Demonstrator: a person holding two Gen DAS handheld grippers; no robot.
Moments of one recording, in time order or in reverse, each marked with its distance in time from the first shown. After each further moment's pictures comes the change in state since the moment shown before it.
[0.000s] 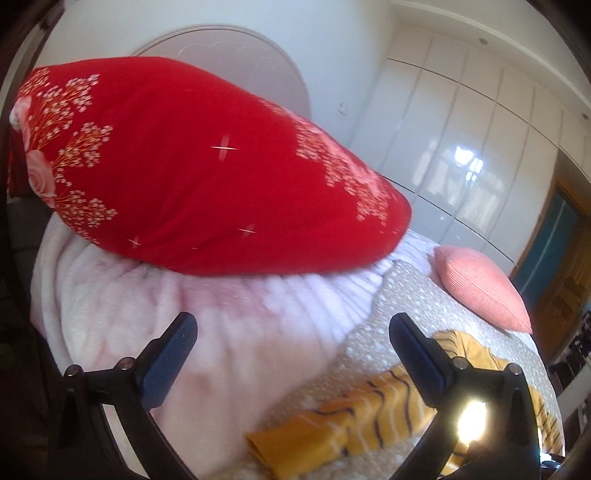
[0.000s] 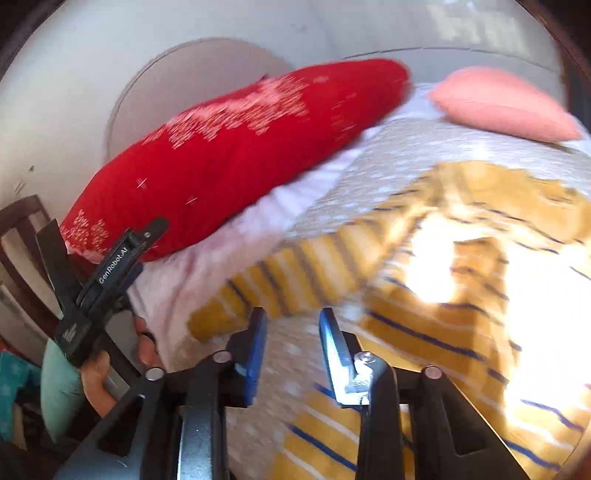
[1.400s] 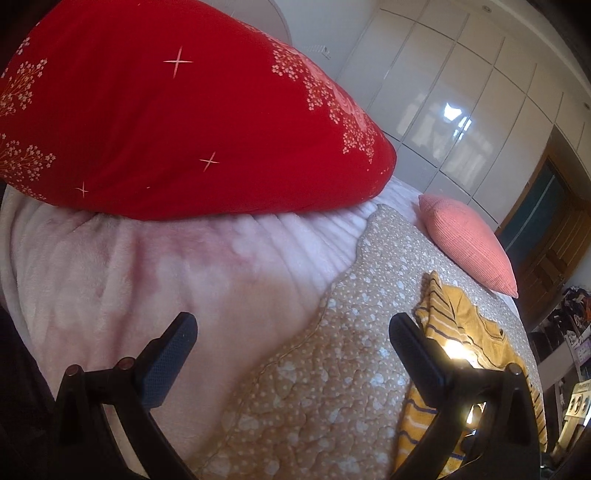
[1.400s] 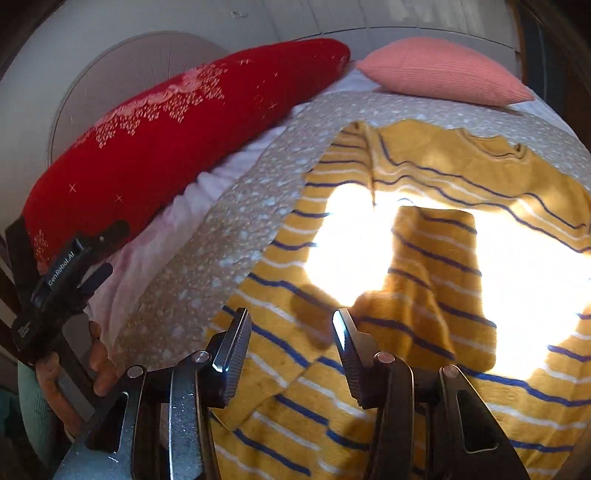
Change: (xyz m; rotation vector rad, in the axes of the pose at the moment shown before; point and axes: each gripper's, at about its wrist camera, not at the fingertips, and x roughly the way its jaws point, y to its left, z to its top) left arm 0.049 0.005 -0.009 -0.020 0.243 -0.070; right arm 0.063 -0.015 -0.003 0.054 0.122 -0.078
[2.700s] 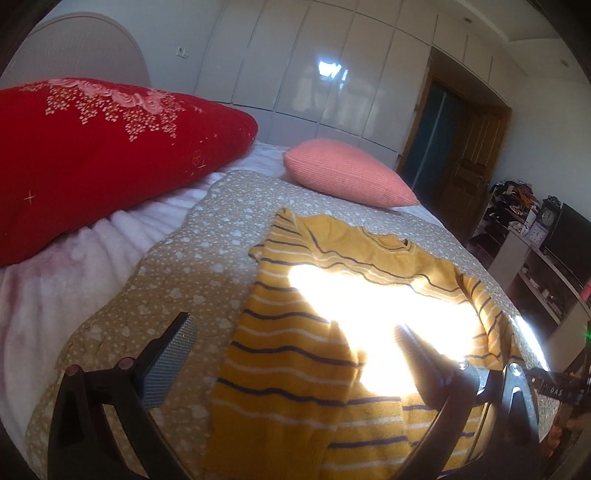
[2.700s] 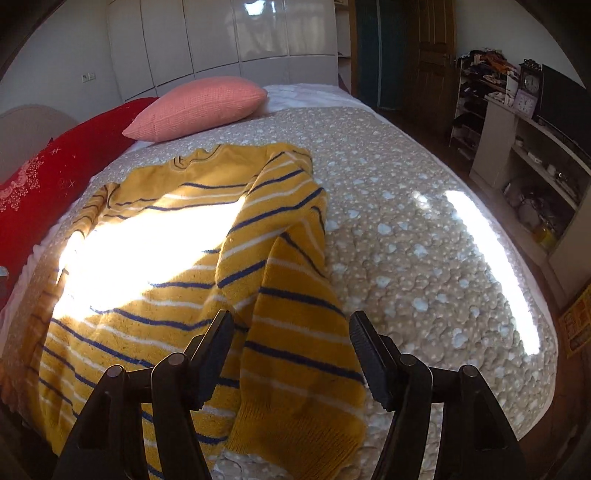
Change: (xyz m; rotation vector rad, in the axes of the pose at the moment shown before) left arm -0.022 -0.144 -0.079 0.372 0.054 -0.300; right arm -0.166 -0.232 -0.107 0.294 -0.170 -0.577
